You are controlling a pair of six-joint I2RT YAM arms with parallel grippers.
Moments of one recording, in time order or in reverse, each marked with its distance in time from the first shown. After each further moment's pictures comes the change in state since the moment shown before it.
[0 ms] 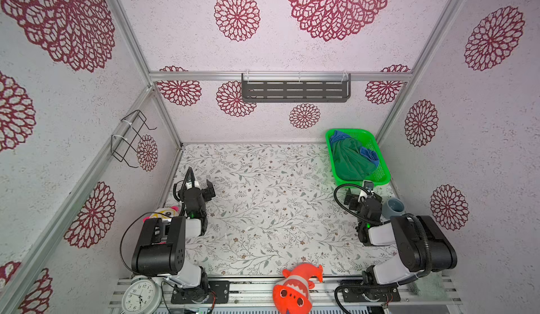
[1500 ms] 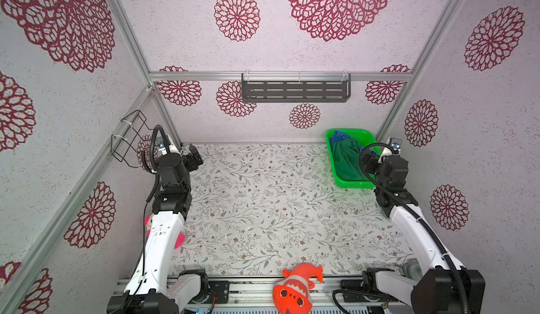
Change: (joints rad) left arm -0.027 -0.435 0.653 -1.017 -0.023 -0.121; right arm -0.021 -0.337 0.737 -1.075 0.034 0.097
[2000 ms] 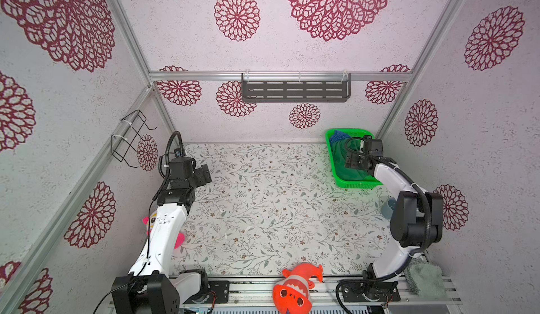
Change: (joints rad) left arm 0.000 0.069 -0.068 -0.245 0.099 0.000; right arm -0.033 0.630 0.437 -0.338 -0.185 0.010
